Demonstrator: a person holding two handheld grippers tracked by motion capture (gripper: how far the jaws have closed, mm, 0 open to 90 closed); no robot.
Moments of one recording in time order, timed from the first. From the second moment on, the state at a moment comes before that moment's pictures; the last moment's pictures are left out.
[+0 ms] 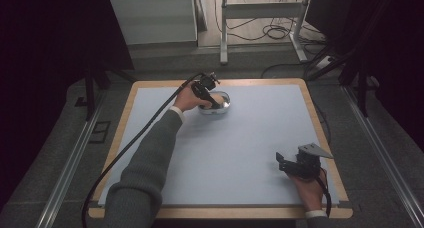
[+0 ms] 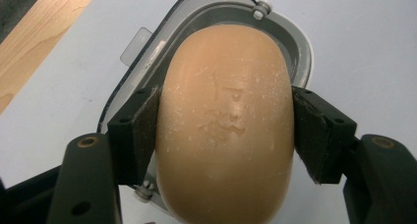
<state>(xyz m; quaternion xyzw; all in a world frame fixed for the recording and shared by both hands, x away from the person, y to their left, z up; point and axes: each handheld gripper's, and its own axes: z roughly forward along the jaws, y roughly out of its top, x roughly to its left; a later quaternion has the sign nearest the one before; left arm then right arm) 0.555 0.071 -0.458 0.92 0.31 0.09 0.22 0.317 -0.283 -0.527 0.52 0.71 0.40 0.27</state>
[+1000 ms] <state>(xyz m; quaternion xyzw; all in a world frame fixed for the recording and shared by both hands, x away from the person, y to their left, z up) 0.481 0.067 -0.408 0.92 0.26 0.11 0.27 0.317 -0.283 -0.527 0.51 0.71 0.40 0.27</state>
